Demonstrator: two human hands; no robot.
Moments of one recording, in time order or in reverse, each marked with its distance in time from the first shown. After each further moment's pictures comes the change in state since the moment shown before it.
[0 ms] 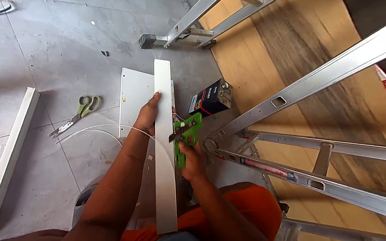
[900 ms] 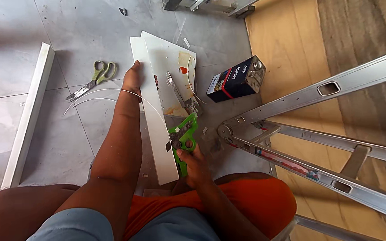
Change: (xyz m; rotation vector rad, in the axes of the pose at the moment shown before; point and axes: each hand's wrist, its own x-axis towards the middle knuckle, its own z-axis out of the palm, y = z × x) left_hand 0.023 0.029 -0.103 0.011 0.503 0.122; right_hand -0.063 0.023 -0.005 -0.223 -0.130 0.325
